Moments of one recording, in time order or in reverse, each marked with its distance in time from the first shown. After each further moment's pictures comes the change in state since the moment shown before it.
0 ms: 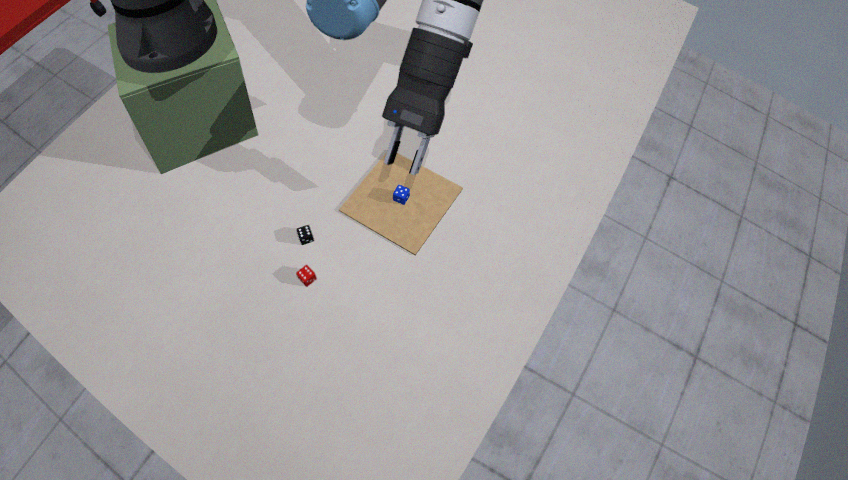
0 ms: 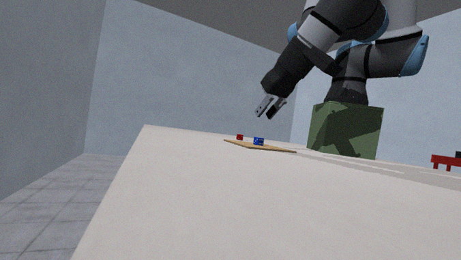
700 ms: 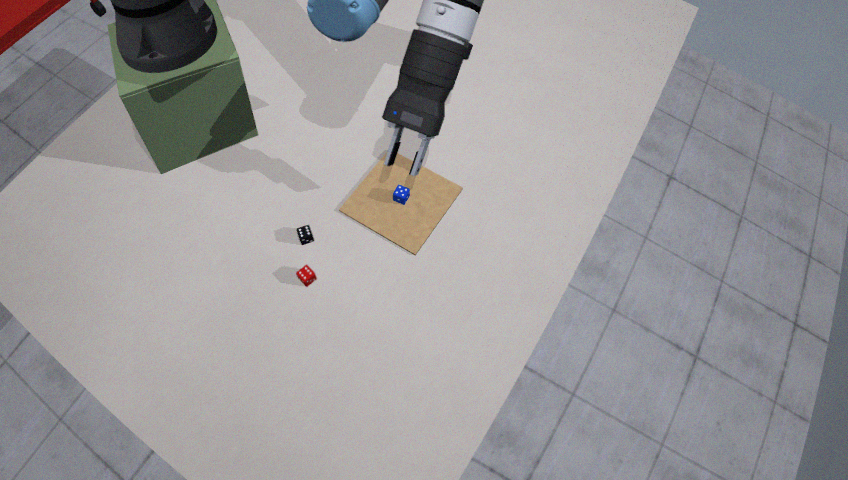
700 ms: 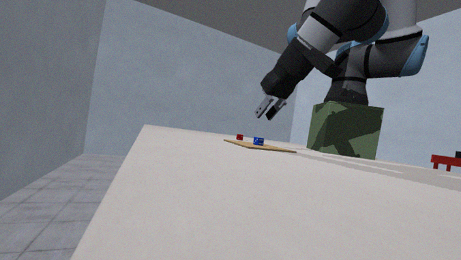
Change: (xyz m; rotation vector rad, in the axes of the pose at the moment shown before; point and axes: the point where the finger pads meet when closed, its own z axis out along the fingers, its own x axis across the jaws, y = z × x) arm 0.000 -0.002 0.002 -0.003 -0.001 0.001
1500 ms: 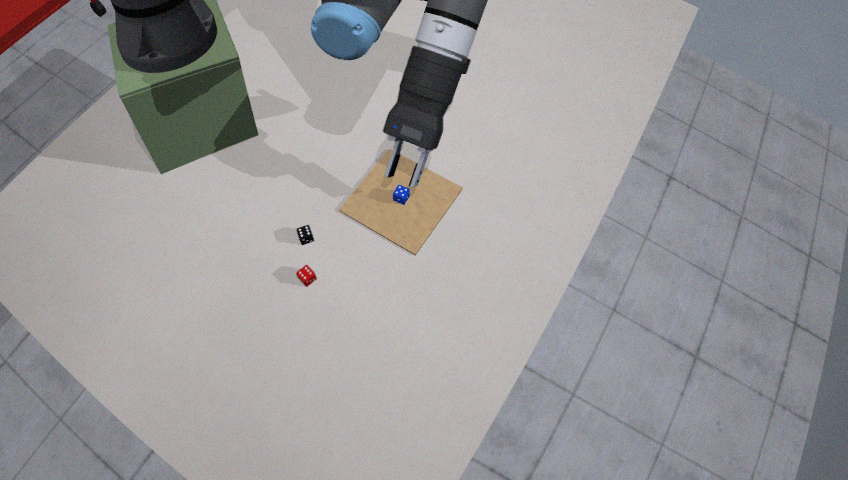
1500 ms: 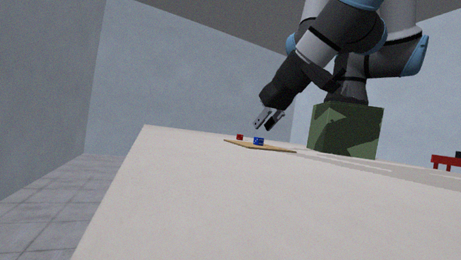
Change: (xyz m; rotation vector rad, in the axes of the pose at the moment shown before) arm 0.000 -0.020 0.020 0.000 0.000 0.000
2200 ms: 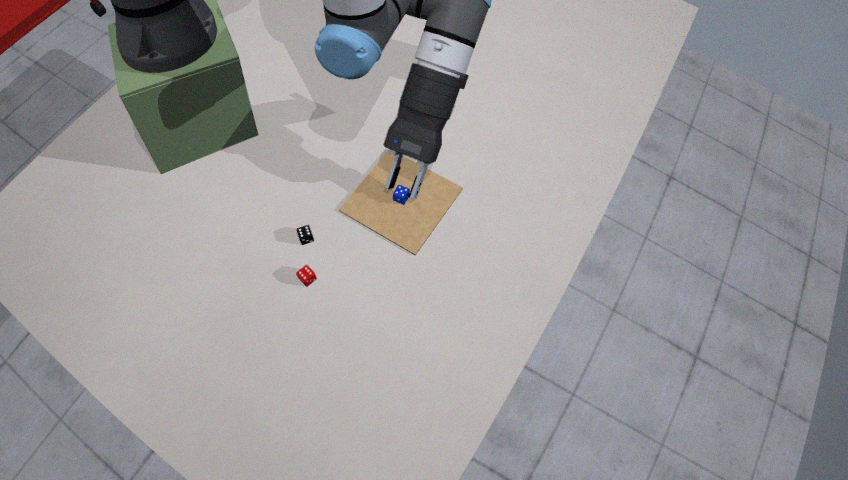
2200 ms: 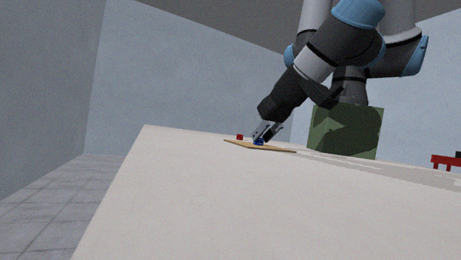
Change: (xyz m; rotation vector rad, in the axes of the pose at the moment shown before) arm 0.000 -0.022 0.022 0.000 0.000 0.000
